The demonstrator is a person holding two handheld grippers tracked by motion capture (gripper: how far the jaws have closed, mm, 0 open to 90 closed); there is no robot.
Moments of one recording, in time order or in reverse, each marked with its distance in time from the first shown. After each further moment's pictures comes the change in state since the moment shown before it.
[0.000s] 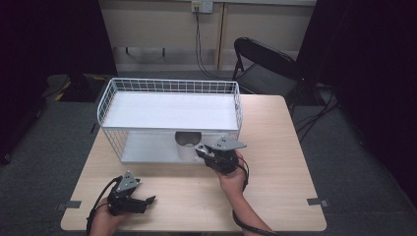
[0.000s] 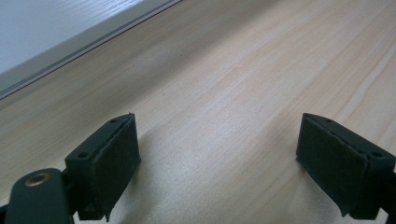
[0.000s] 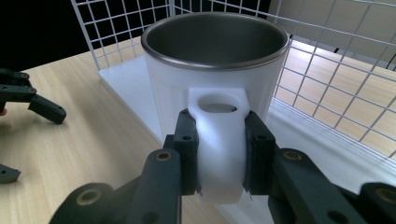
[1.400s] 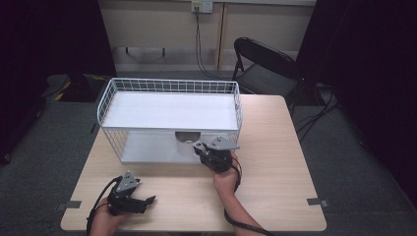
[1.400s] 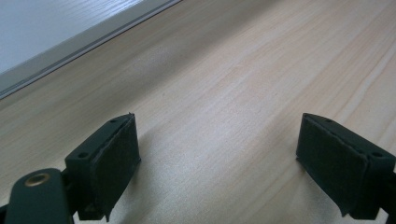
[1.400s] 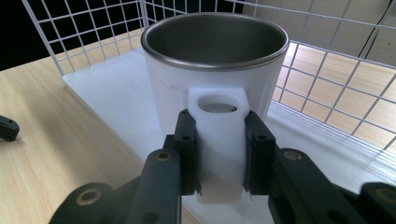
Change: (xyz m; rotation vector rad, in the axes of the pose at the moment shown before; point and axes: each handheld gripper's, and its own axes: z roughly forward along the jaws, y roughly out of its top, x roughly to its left) left arm 0.000 0.000 0.000 0.000 0.000 0.000; right arm 0.002 -0.010 0.025 -0.018 -0.100 0.036
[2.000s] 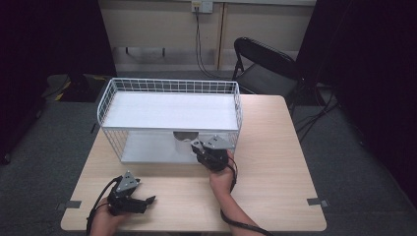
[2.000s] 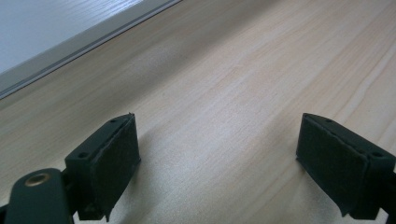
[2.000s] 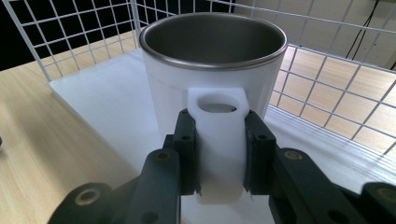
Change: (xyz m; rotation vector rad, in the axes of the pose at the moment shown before) left arm 0.000 0.000 0.000 0.000 0.000 0.000; right arm 0.007 0.003 0.009 -0.001 -0.043 0.006
